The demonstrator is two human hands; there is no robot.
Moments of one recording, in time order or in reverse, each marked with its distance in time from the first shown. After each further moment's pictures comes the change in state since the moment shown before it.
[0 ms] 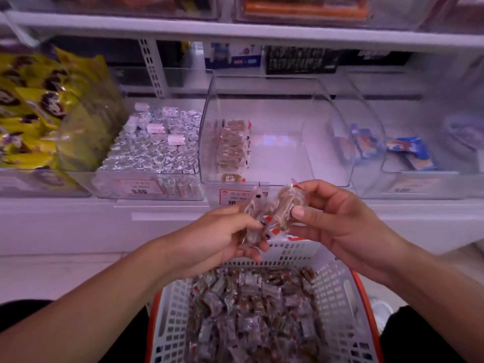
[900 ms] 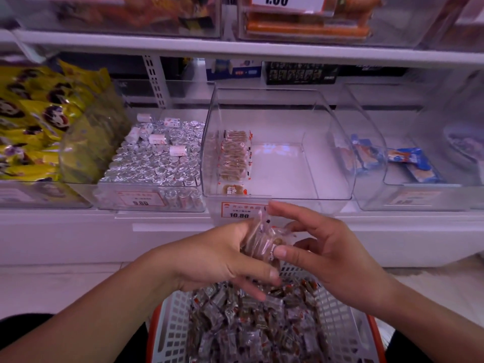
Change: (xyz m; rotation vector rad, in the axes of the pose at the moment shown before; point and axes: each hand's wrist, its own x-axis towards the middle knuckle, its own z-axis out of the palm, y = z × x) left_hand -0.006 0.015 0.002 0.345 -0.180 -0.077; right_hand -0.004 0.016 0.010 -0.653 -0.013 -0.211
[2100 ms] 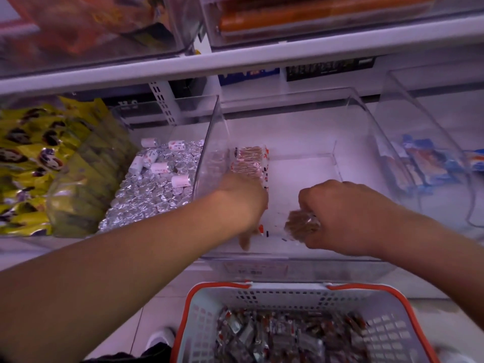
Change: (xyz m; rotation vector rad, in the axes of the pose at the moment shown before) left_hand 0.132 0.084 -0.081 1.980 0.172 -0.601; right_hand 0.143 0.012 -0.055 -1.179 -0.234 0.011
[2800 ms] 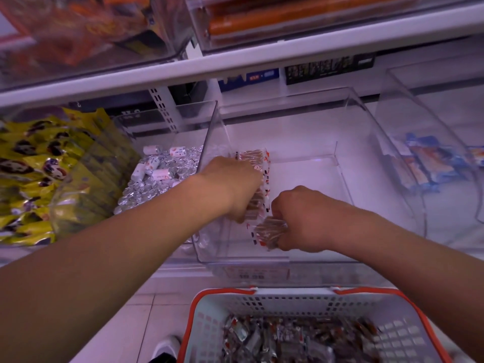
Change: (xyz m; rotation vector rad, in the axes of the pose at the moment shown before) left_hand 0.007 -0.032 0.005 -0.007 0.294 -0.034; right_hand 0.034 -0.029 0.015 0.199 -0.144 -0.001
